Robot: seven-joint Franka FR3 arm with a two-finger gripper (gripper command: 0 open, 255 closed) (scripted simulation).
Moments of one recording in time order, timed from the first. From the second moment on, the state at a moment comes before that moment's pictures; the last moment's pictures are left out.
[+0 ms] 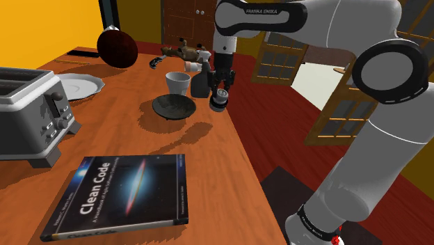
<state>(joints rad) 0.03 0.07 0.03 -1.66 0.07 1.55 0.06</state>
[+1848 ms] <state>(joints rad) 0.19 0.56 0.11 -0.96 0.06 1.35 0.30</state>
